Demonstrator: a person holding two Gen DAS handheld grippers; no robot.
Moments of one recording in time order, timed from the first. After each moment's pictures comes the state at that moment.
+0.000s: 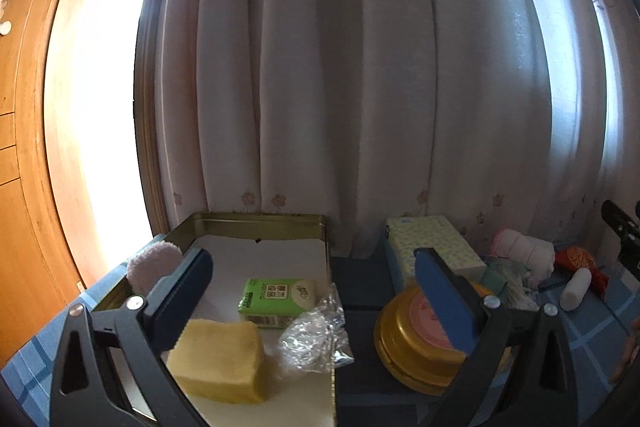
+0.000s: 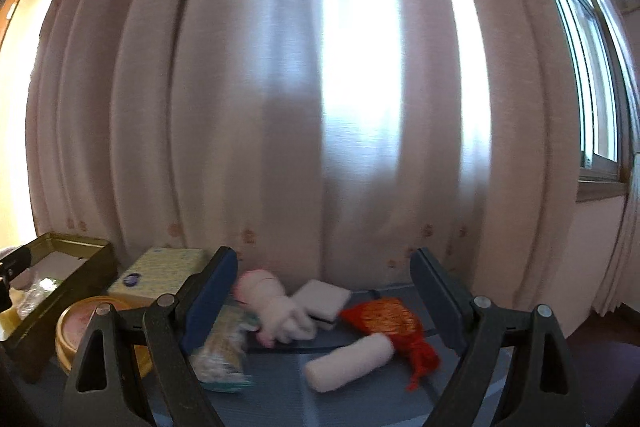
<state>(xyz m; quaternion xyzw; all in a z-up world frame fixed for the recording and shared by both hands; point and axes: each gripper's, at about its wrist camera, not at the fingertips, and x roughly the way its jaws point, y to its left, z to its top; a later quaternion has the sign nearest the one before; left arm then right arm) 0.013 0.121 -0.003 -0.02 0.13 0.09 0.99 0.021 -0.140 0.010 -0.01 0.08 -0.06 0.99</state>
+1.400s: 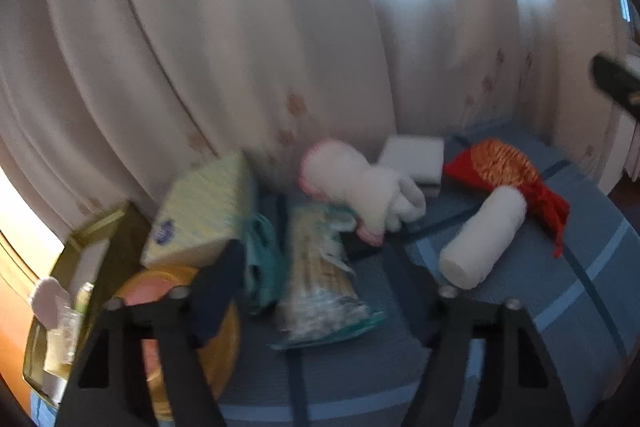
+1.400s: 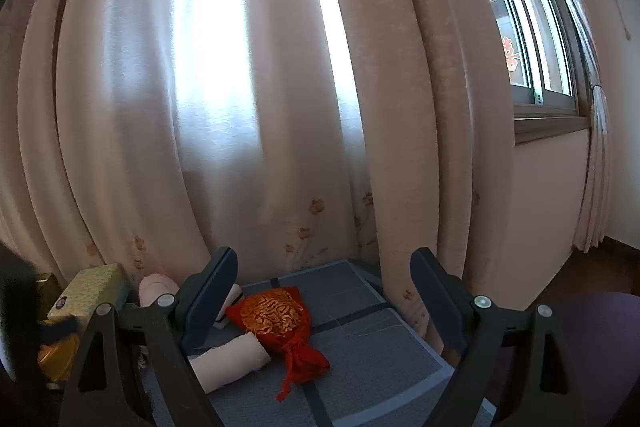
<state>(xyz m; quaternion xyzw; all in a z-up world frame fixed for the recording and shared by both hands) 0.100 -0.107 -0.037 0.14 0.32 0.01 0.94 0.026 -0.256 0.005 0.08 0.12 -0.14 0.98</state>
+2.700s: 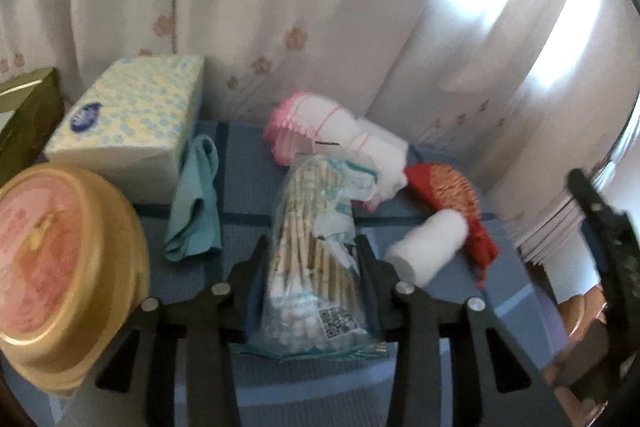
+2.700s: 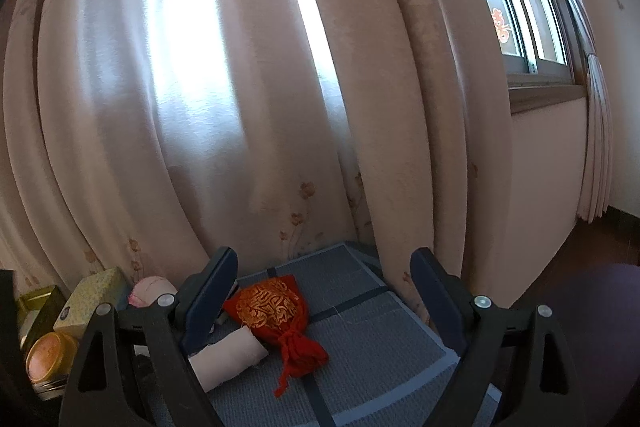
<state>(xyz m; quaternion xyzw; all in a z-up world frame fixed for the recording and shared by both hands) 0.084 -0.036 -0.034 -0.11 0.37 -0.13 0.91 0.032 -0.270 -0.003 0.13 0.15 -0.14 0.97</state>
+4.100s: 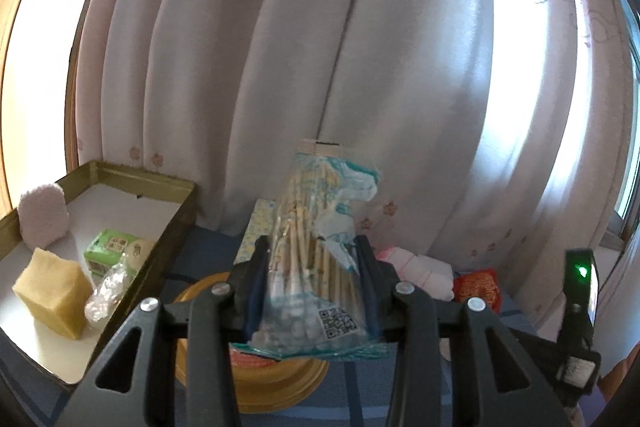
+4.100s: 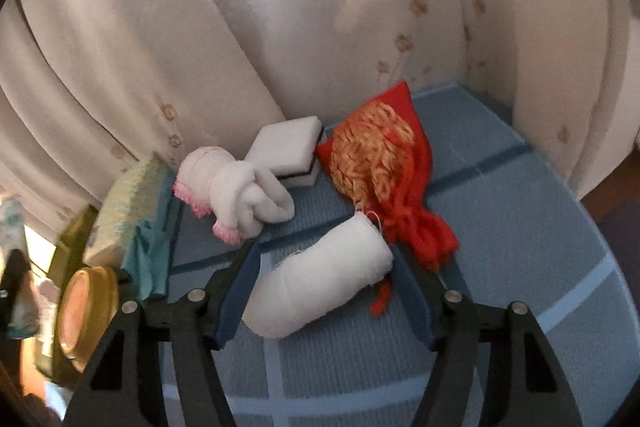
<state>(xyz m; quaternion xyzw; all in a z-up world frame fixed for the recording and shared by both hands) 0.029 0.042 0.004 -0.13 0.16 0.00 0.98 0.103 -0.219 -0.056 0.19 0.39 0.01 0.90</state>
